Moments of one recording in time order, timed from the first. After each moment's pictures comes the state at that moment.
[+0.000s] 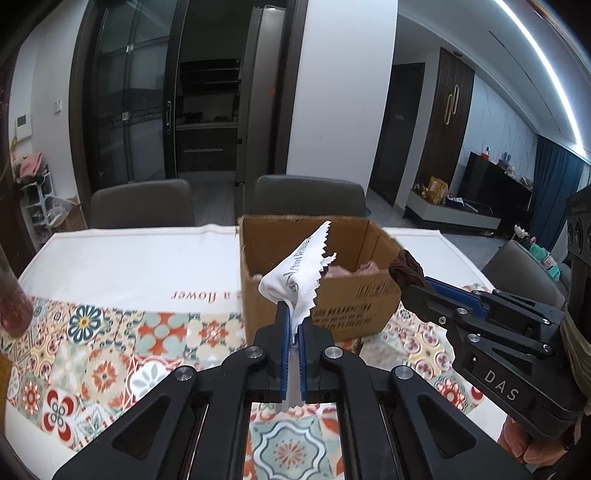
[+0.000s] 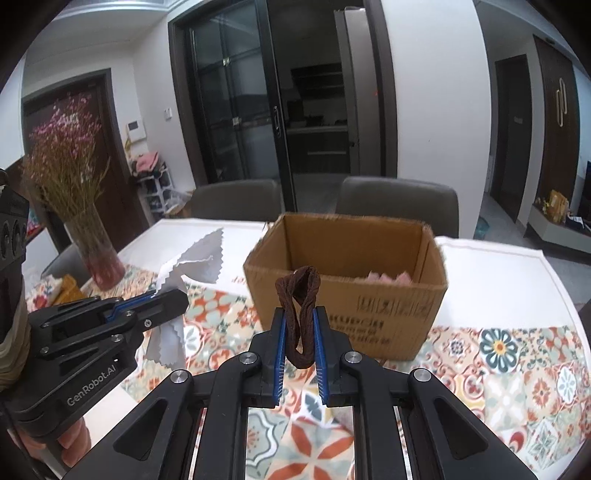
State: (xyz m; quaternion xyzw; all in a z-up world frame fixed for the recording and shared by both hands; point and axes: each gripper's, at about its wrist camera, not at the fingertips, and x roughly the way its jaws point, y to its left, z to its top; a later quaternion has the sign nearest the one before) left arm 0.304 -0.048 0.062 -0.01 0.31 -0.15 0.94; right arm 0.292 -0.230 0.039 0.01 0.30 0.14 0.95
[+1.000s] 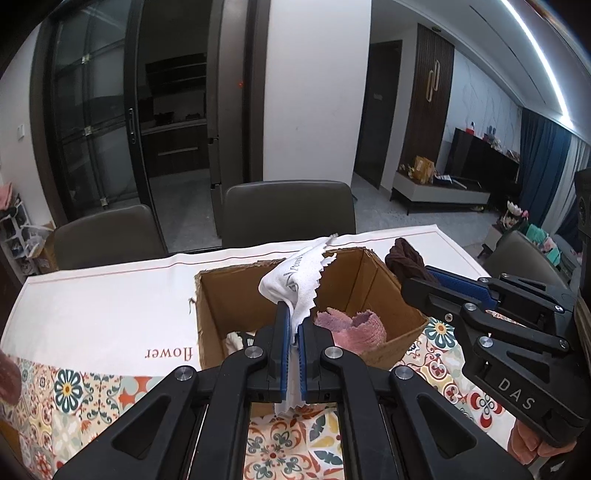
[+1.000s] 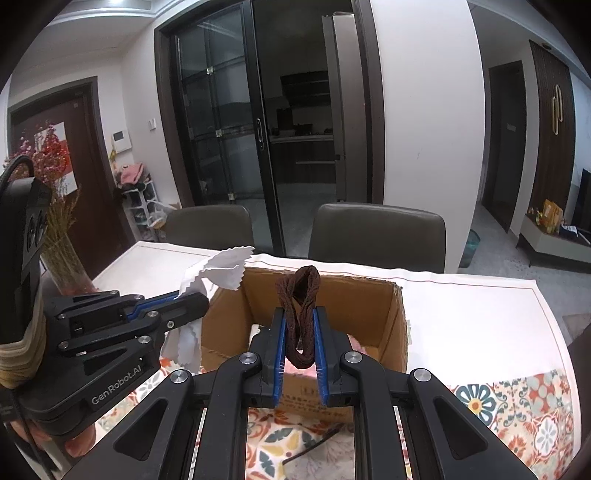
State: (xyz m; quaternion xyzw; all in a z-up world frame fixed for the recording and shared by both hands) left arm 0.413 -0.101 0.071 0.04 0.33 -0.18 0.92; right arm 0.381 -0.264 0.070 0.01 0.29 0.12 0.95
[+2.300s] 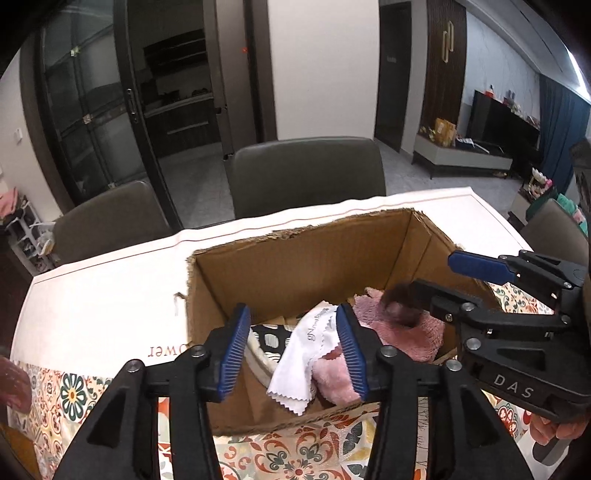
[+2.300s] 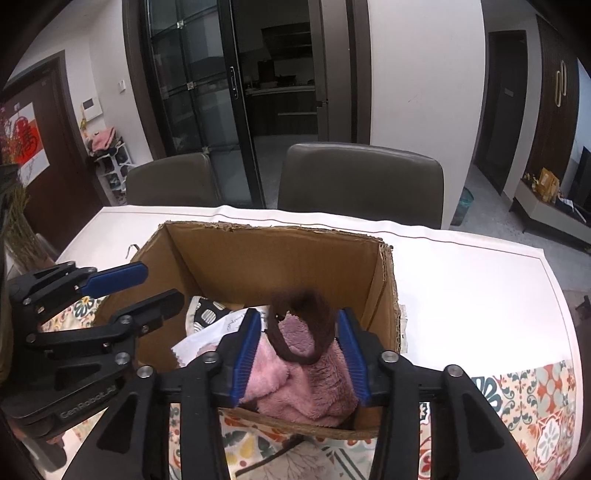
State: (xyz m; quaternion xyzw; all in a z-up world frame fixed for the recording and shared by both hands) left arm 0.458 -0.119 0.026 0.09 0.38 -0.14 0.91; right arm 0.456 -0.283 0.010 0.00 0.38 0.09 0.92
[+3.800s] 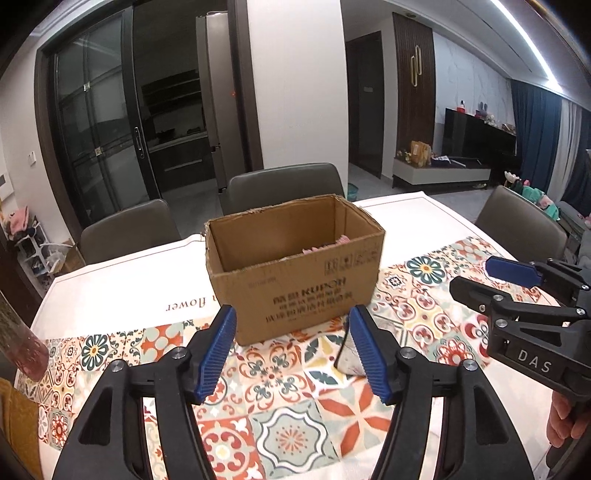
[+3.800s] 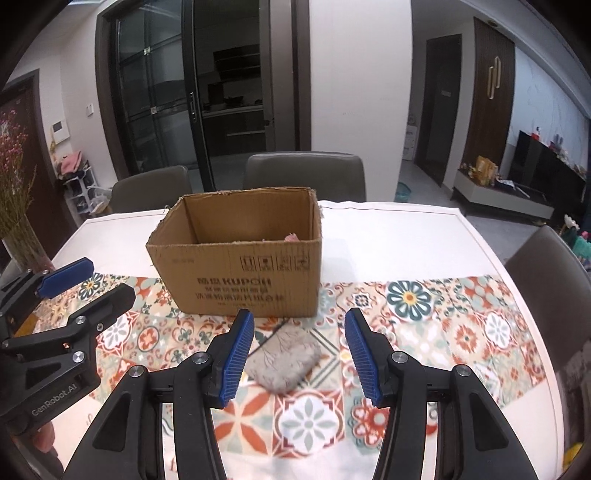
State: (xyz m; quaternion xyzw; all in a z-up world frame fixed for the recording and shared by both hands) left arm 0.276 -0.094 0.051 0.10 0.31 -0.17 0.93; right arm 0.255 -0.286 0.045 0.02 0.35 -0.03 0.94
